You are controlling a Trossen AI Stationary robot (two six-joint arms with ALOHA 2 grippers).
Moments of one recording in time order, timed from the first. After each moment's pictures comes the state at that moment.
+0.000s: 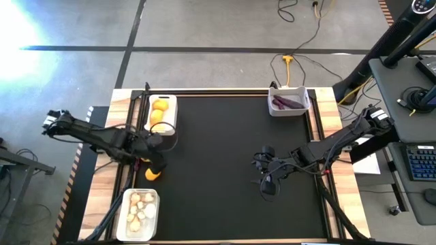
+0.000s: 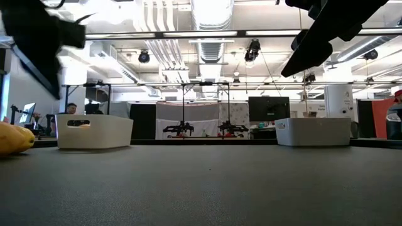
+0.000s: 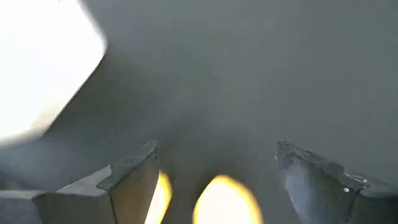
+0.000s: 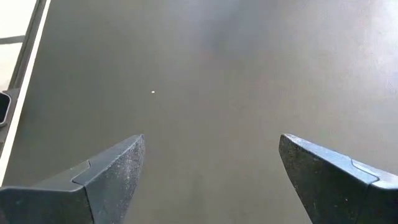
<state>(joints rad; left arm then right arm) -0.27 0.90 0.71 -1.02 -0.25 -0.87 0.40 1.31 0.81 -0.30 0.26 0.44</state>
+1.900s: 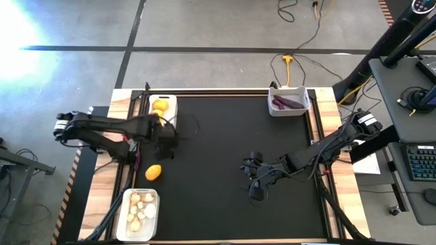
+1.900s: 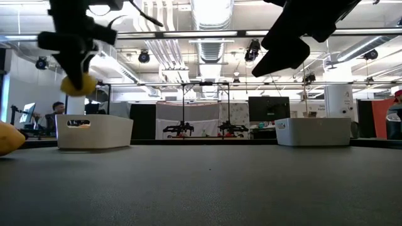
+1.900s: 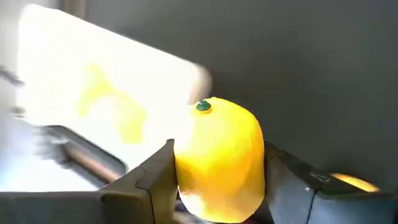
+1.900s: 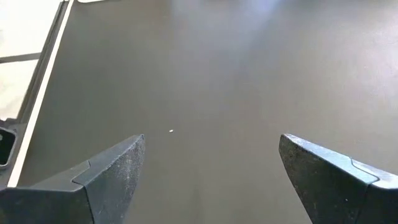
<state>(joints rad) -0.04 1.25 1.02 -1.32 -0.39 -0.36 0.40 1.50 0.90 -0.12 0.27 0.41</state>
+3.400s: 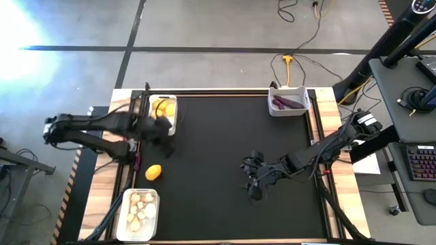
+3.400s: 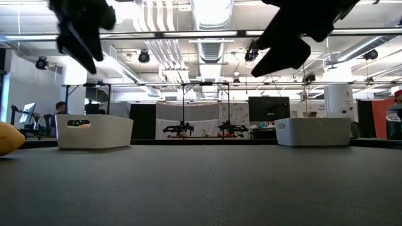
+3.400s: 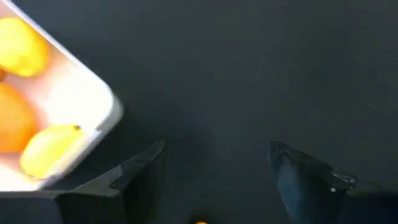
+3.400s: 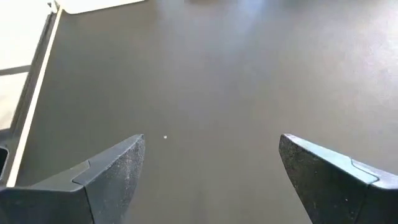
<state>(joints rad) 0.01 1.04 0.99 -1.07 -0.17 -0.68 0.41 1.50 0.90 -0.12 0.32 0.46</state>
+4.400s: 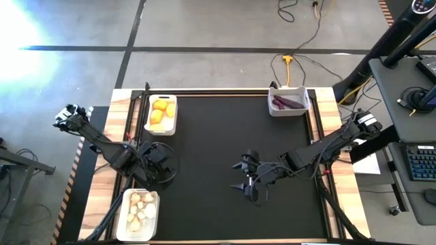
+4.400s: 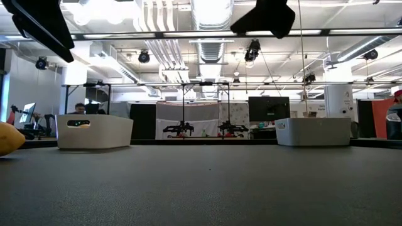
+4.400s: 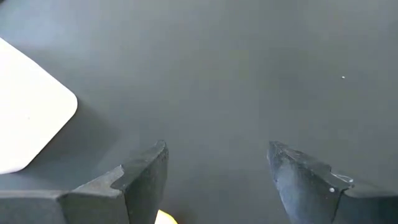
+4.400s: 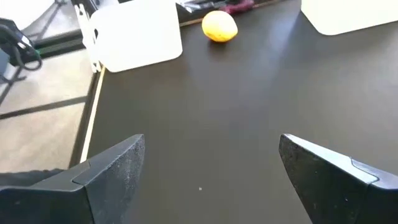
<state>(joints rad) -0.62 1.19 0.99 -1.08 -0.55 -1.16 0.41 1.50 1.05 -0.12 0.31 0.46</state>
